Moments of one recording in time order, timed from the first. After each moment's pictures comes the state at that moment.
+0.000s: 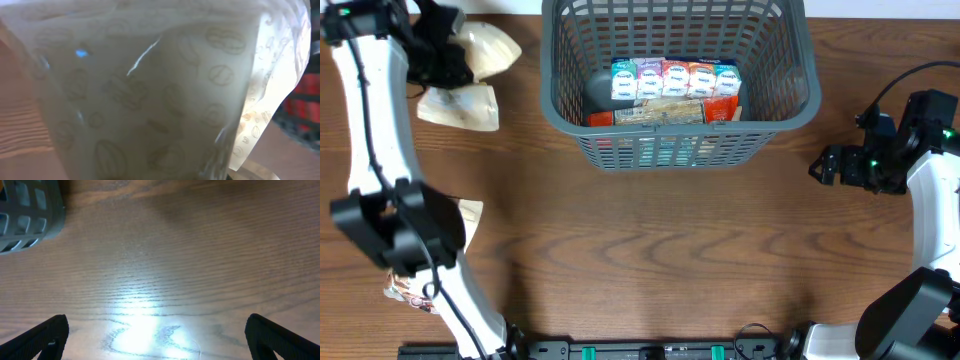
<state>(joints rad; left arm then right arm) 0.23 2.07 2.23 -1.34 0.22 0.39 -0.38 1.58 1.26 -1.03 -0.18 -0.22</state>
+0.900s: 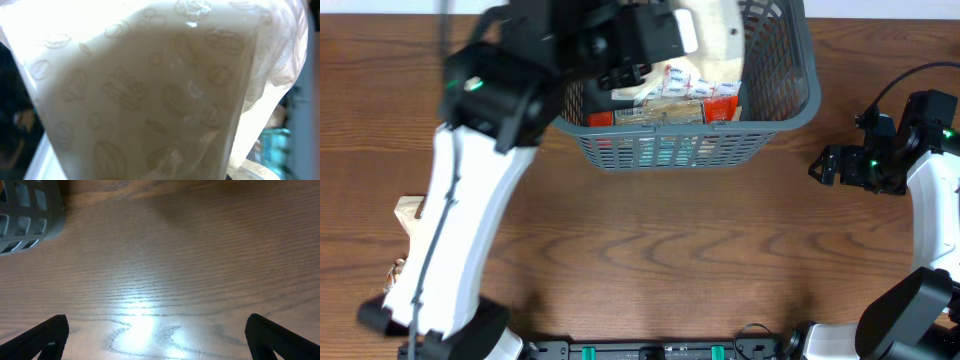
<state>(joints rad) -0.47 1.74 2.23 -0.99 0.31 0.96 -0.38 1.58 1.26 -1.03 -0.18 -0.21</state>
